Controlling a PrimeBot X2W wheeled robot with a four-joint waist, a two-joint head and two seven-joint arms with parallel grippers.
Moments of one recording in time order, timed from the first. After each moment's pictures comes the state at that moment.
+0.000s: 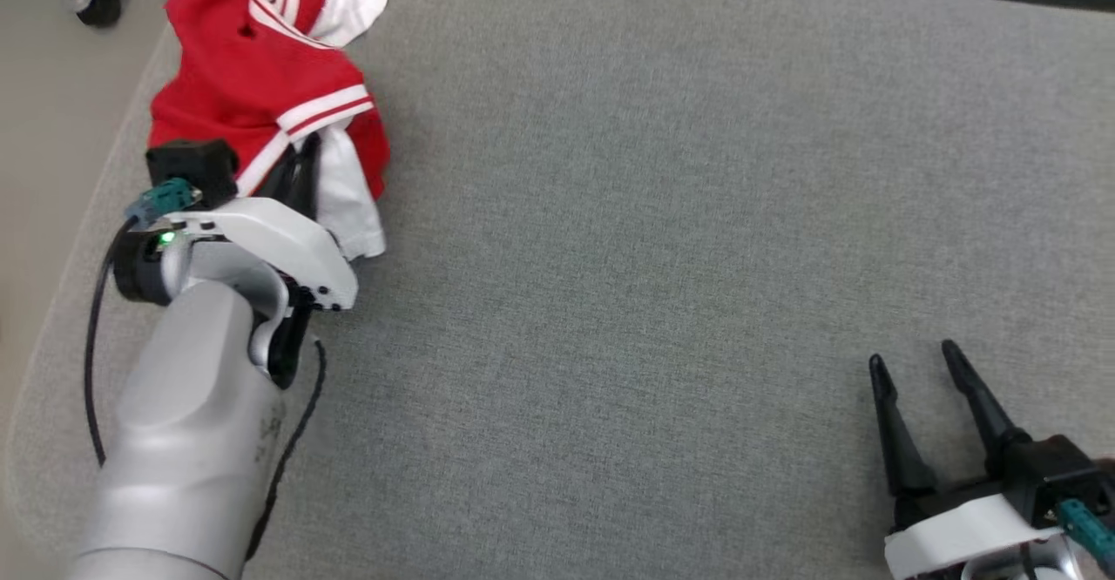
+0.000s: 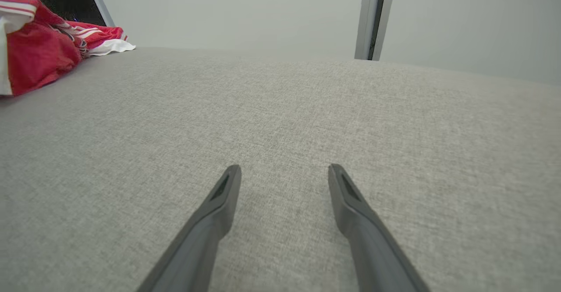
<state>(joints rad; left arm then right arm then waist) -0.79 0.13 -0.21 0.93 -0.41 -0.13 -0.13 -0.04 -0.14 0.07 0.14 0.11 0.13 -0.26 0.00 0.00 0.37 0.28</state>
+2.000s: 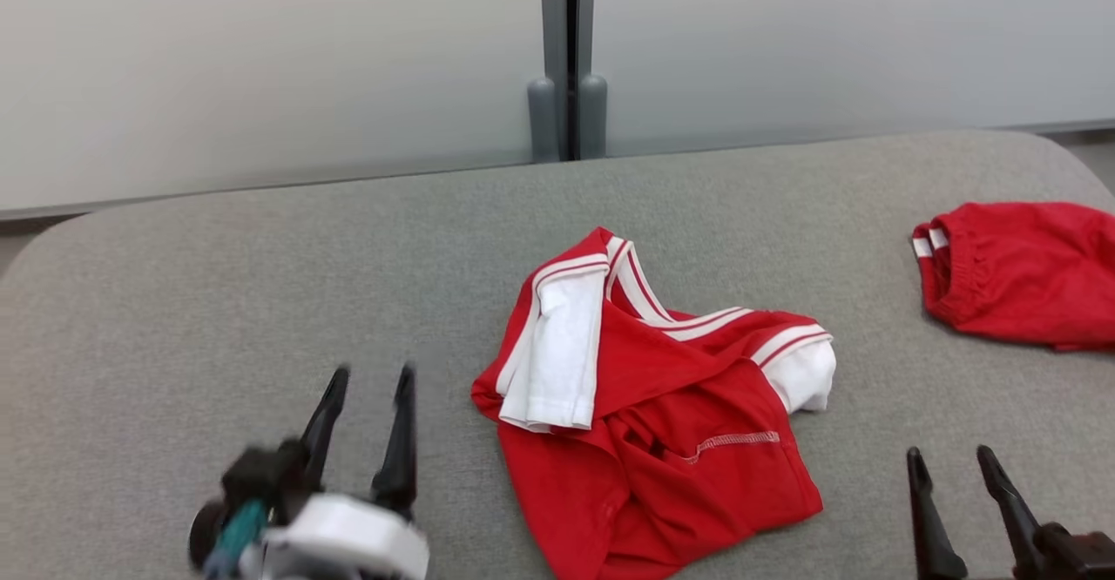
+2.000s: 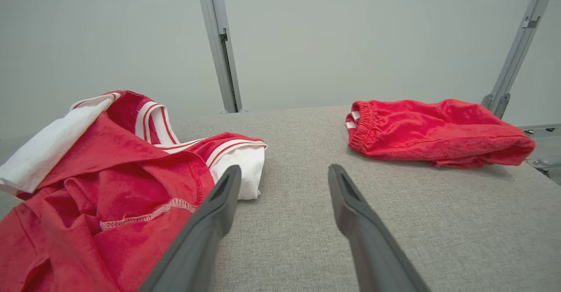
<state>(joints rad) -0.20 0.12 -0.36 0.33 -0.51 0.07 -0.26 0.12 -0.05 -0.02 0.15 0.16 0.13 -0.26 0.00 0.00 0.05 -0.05</state>
